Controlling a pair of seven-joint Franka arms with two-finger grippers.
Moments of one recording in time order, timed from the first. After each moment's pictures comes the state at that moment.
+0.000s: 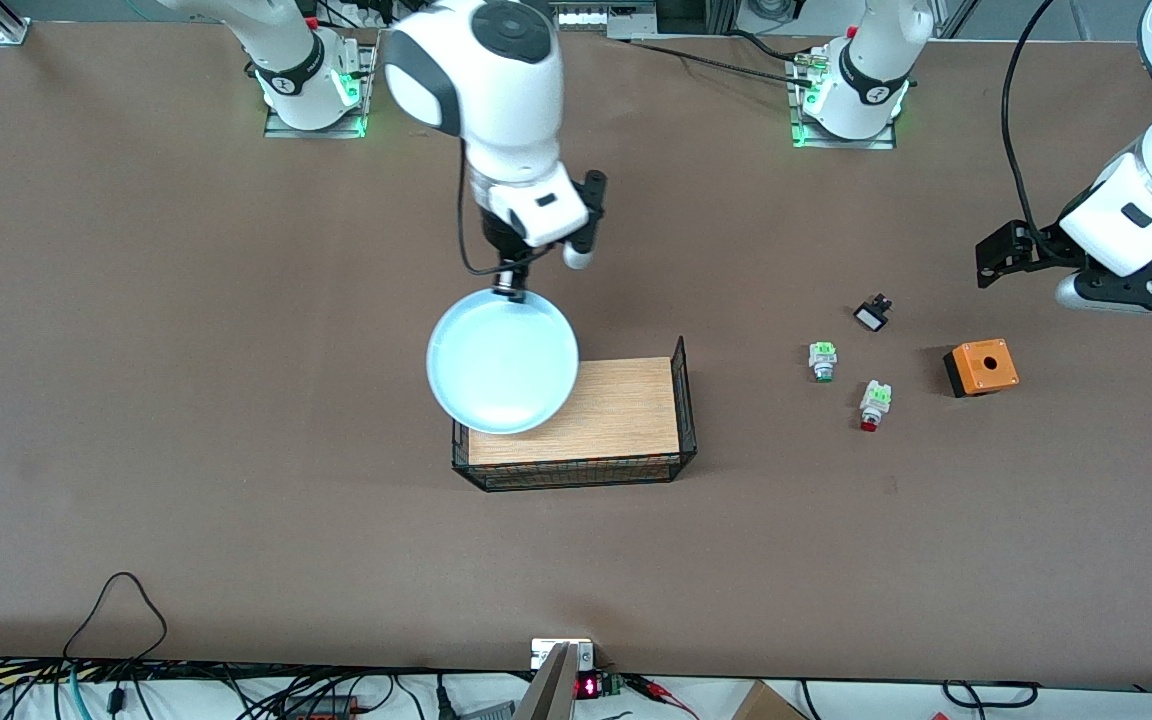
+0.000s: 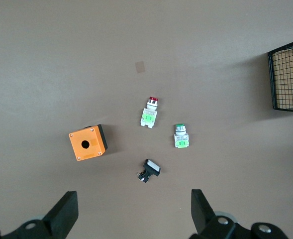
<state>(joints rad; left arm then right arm) 0.03 0.03 -0.10 -1.67 0.04 1.68 0.02 0.78 0.42 0.03 -1.50 -0.30 2.03 -0.51</state>
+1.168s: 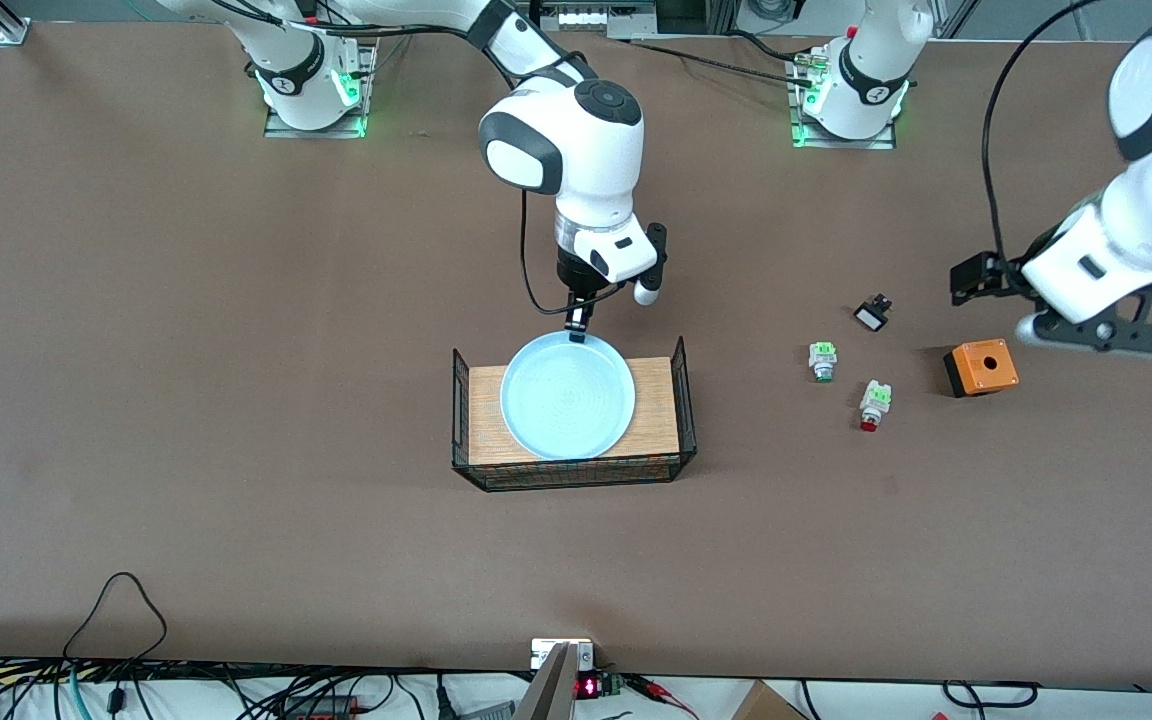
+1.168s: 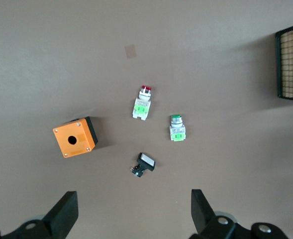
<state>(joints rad) 0.02 0.17 -0.10 -1.62 0.03 1.64 0.02 0.84 0.63 0.03 -1.42 -0.46 2.19 -0.28</state>
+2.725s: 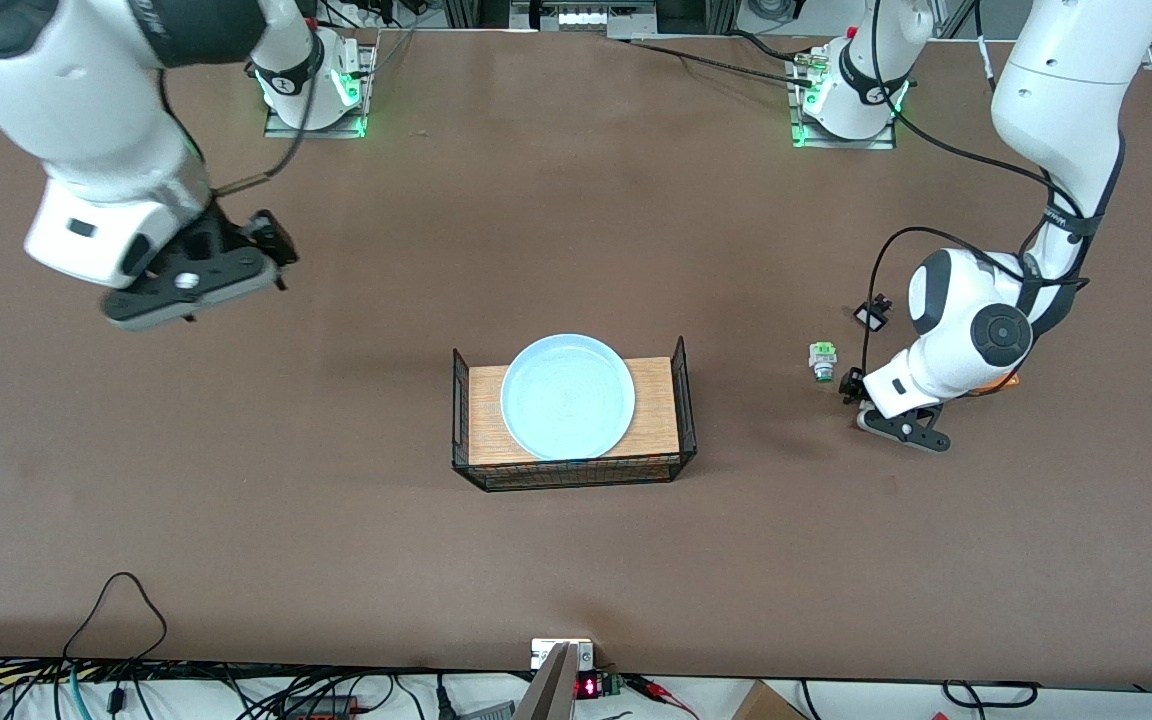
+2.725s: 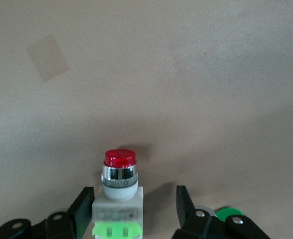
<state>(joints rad) 0.03 0.56 -0.09 -1.99 0.03 2.54 0.25 0.33 0.16 -0.02 -1.45 -0.15 1.65 -0.07</state>
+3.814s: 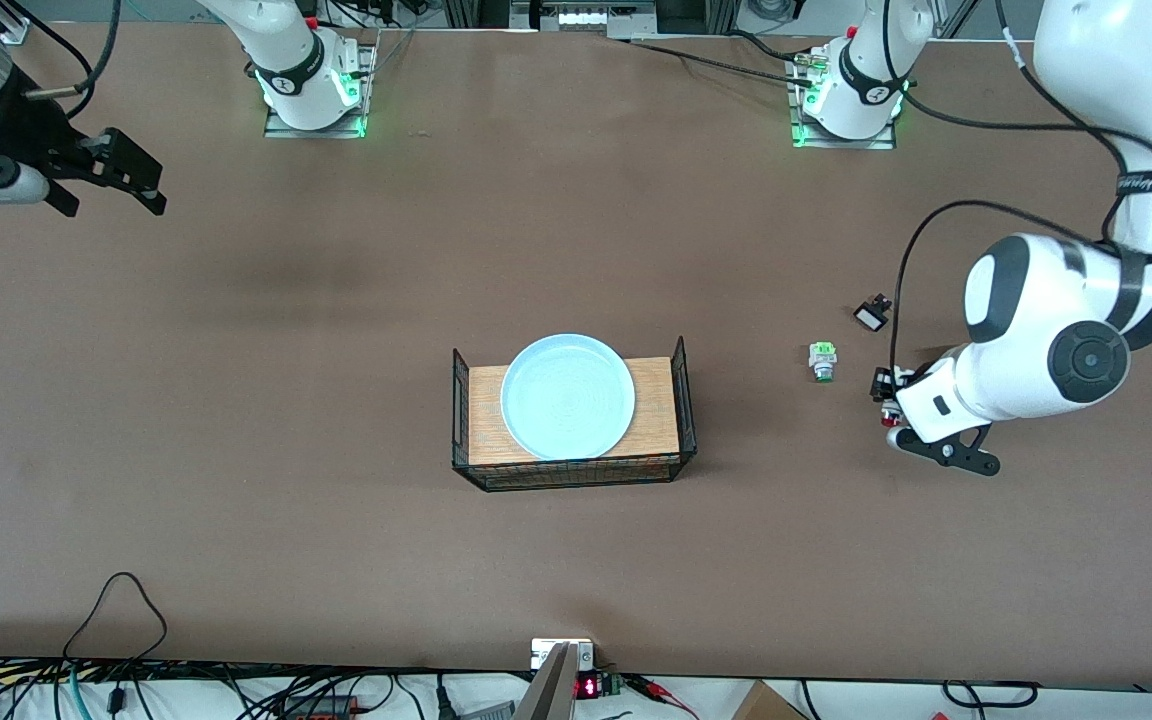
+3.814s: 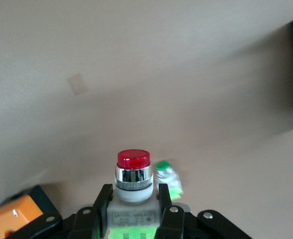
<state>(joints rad) 0.03 0.48 -0.19 -1.53 0.02 1.84 0.09 0.11 -0.16 0.00 -1.76 0.01 1.67 0.09</state>
